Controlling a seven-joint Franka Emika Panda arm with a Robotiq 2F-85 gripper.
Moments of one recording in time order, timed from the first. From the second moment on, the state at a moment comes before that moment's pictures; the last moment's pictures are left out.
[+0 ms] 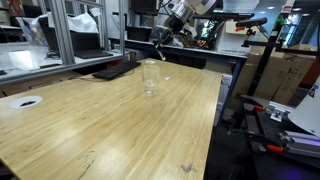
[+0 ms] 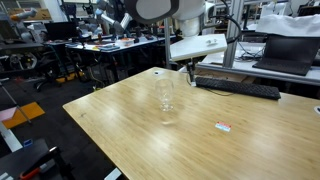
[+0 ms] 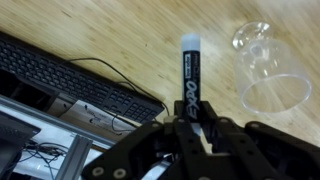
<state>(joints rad) -0.50 0.29 0.34 -2.15 0.71 2.83 -1.54</state>
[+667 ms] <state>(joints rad) -0.49 0.29 0.53 -2.20 1.03 2.91 -1.61</state>
